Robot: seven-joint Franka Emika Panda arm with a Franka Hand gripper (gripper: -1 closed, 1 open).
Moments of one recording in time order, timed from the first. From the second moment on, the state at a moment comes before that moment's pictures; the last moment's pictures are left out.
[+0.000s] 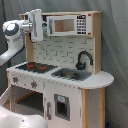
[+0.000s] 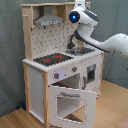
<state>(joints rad) -1.33 -1.19 1.08 -1.54 -0.28 1.97 0.30</state>
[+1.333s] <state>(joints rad) -1.12 -1.19 0.99 -1.86 -0.29 2.01 0.28</state>
